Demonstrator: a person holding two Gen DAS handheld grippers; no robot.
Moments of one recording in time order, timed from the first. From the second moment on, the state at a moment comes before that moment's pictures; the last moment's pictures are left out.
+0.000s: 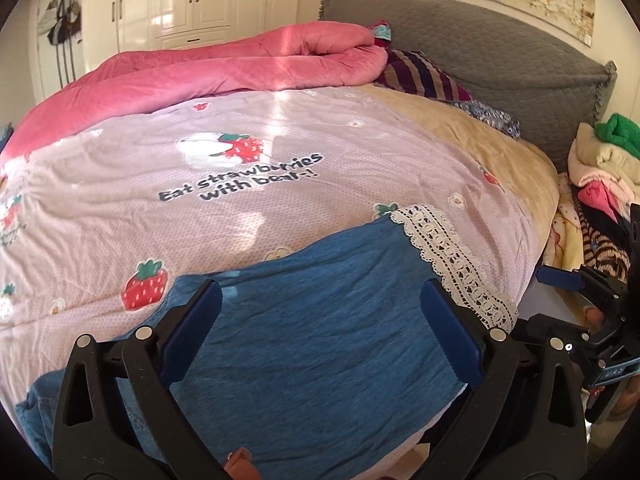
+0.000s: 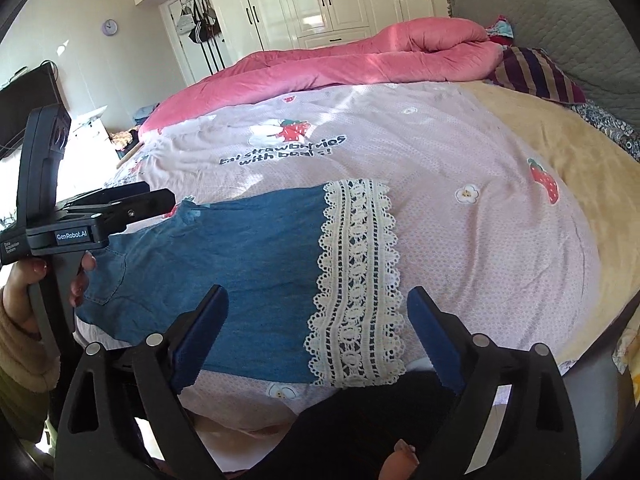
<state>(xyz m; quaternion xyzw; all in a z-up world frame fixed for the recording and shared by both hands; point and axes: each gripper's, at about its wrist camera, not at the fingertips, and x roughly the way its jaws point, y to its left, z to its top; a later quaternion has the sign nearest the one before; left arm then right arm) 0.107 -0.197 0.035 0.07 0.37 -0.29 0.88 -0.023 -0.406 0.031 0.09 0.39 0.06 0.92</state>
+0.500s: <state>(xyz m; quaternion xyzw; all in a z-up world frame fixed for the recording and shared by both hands) 0.152 -0.269 0.002 0.13 0.41 -0.33 0.84 -0.009 -0.429 -0.010 0.15 0.43 0.05 0.89</state>
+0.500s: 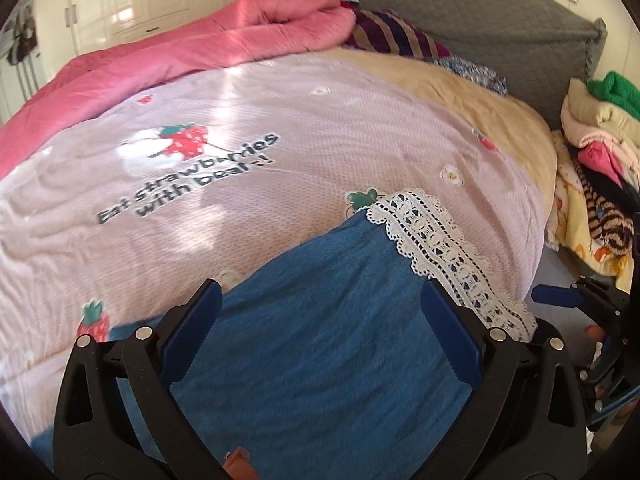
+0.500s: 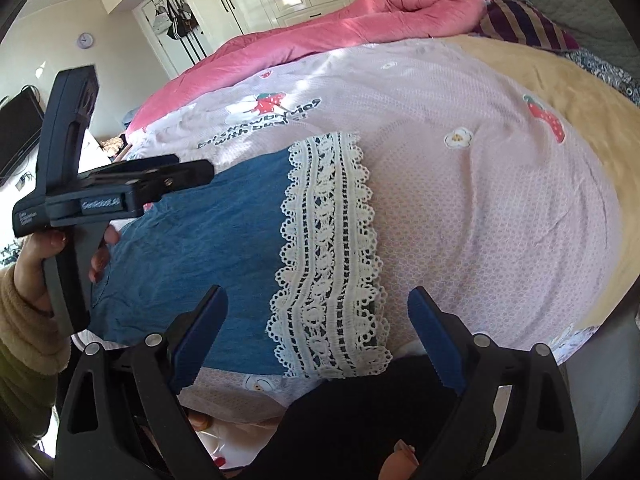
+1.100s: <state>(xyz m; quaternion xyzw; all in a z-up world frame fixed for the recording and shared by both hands) 0.201 -0.343 -0.045 0.18 0.46 -0.45 0.74 0.003 -0.425 -0.038 0.20 0.46 0.08 0.86</state>
